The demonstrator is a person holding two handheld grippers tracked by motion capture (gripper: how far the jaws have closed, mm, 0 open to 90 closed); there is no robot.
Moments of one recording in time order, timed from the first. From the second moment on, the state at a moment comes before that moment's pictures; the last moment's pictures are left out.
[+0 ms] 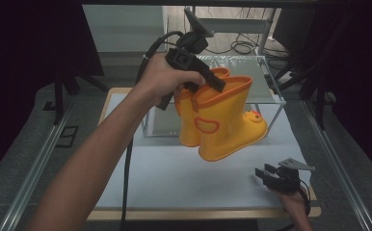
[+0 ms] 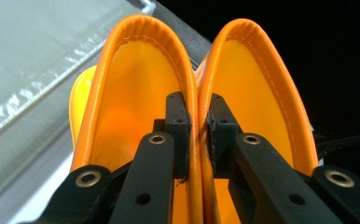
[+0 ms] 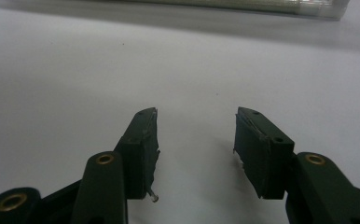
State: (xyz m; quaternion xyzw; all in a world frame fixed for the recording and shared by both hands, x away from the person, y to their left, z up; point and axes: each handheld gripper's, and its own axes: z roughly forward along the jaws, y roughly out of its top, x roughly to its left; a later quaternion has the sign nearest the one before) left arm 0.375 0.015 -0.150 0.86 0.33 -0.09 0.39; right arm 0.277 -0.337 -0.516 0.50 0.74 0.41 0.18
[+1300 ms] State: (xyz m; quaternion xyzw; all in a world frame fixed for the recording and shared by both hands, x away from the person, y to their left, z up) left arm 0.505 0.013 -0.148 0.71 0.57 0.05 0.41; right arm 0.276 -0.336 -0.518 0.50 0.74 0.40 0.19
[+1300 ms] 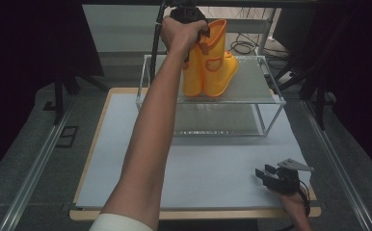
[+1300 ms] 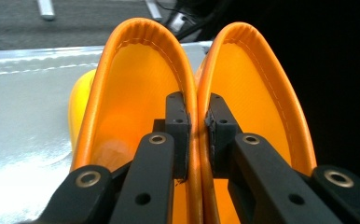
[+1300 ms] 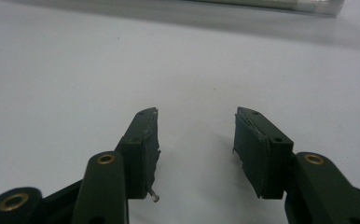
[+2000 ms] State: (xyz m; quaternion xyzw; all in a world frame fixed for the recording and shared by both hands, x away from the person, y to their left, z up) left arm 0.517 0.021 -0.167 0.69 0.58 0.06 0.42; right arm 0.276 -0.336 -0.521 0.50 0.74 0.40 0.18
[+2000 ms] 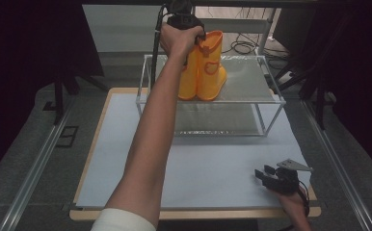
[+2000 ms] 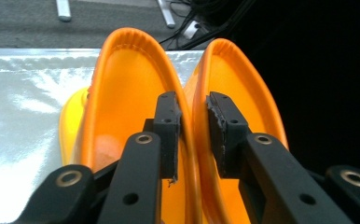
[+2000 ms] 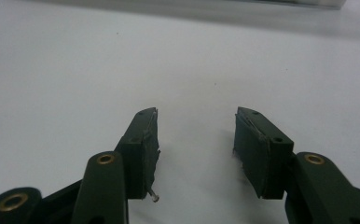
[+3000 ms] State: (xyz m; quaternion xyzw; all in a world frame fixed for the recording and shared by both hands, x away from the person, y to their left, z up) left arm 0.408 0.115 -0.170 0.78 0.44 0.07 0.44; right arm 0.275 -0.340 -0.518 0.51 0.74 0.40 0.19
